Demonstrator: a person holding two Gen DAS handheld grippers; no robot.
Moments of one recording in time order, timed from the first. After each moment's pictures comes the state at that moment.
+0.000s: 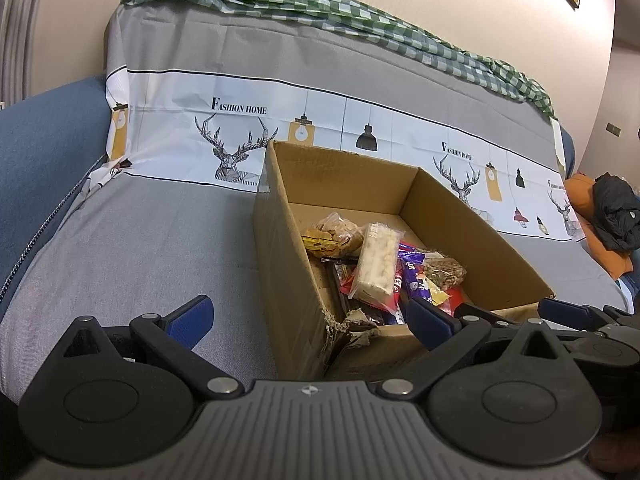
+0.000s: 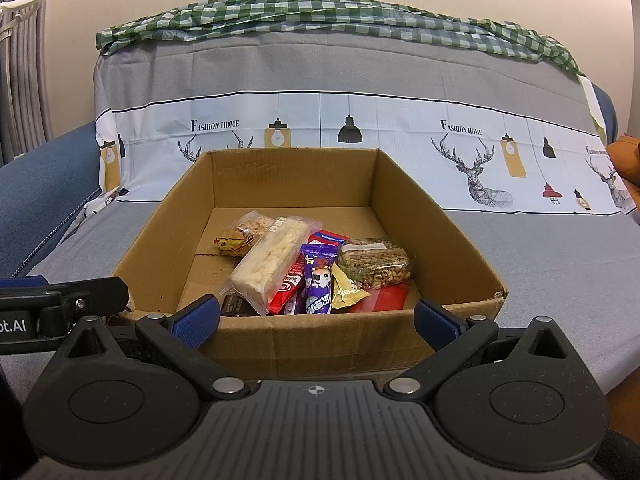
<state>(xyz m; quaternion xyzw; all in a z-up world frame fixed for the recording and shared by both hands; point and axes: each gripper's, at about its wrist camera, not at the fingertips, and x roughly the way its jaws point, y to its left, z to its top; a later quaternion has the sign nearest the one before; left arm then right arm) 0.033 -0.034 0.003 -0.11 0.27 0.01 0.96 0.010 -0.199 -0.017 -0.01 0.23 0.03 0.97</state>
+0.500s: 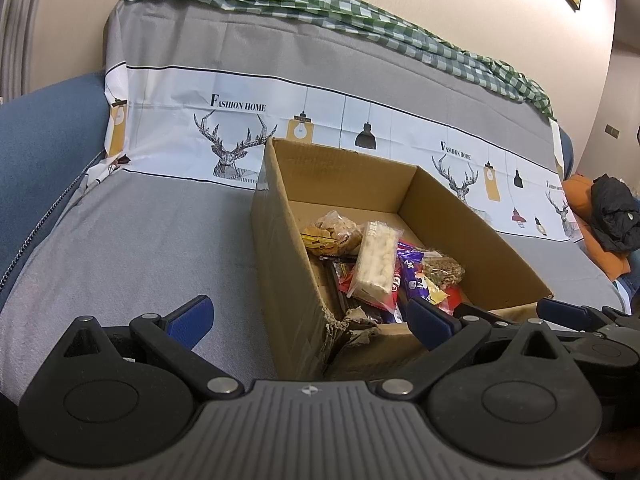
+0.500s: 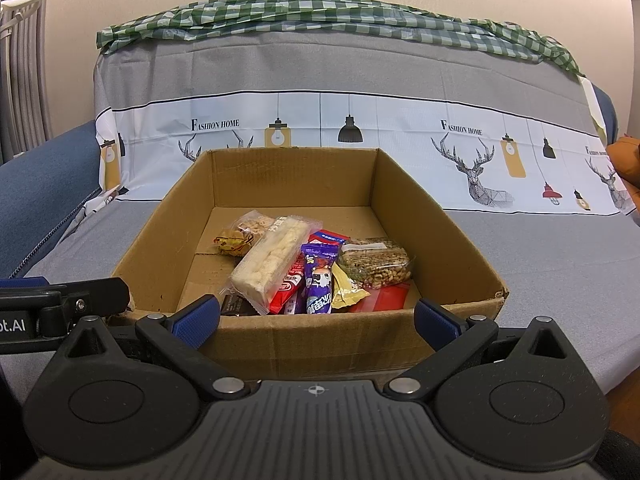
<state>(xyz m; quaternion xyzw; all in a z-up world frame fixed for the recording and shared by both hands) 0.032 -0.035 0.001 -0.11 0.28 0.01 0.95 0.010 -0.198 -0.017 -0.02 0.23 0.03 0.97</state>
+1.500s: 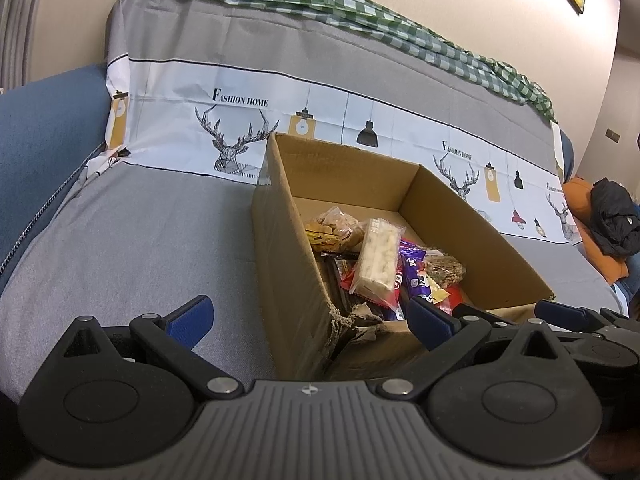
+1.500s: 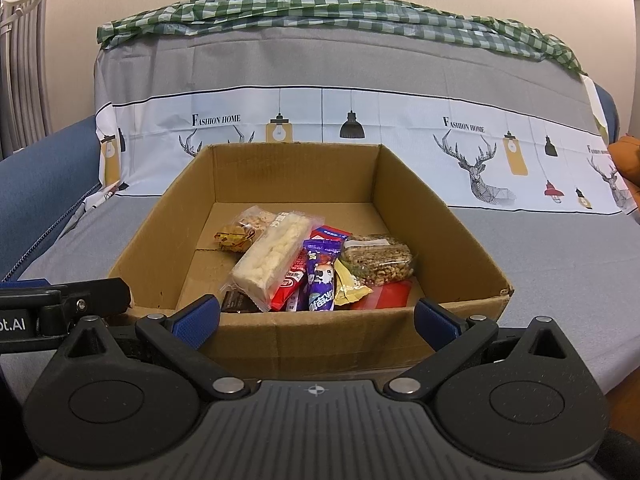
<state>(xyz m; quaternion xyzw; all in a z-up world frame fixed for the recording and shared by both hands) 0.034 -0.031 -0.005 -0.12 0.28 0.01 0.95 0.013 -0.197 -0.019 -0.02 0.24 0.03 0.97</state>
